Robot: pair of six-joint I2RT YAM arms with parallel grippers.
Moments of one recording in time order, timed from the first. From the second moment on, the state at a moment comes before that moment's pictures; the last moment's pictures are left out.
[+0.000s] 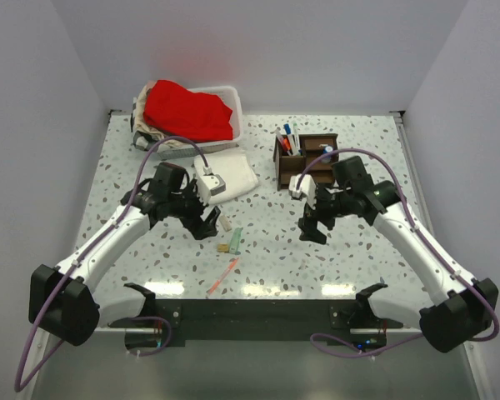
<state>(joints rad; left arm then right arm) -0.40 1.19 0.90 -0.67 0.49 0.37 0.43 1.18 1.09 -0.93 -0.60 -0.71</state>
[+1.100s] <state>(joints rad) -0.40 1.46 0.92 -0.52 0.34 0.09 0.52 1.23 0.90 -0.74 -0.52 -0.97</state>
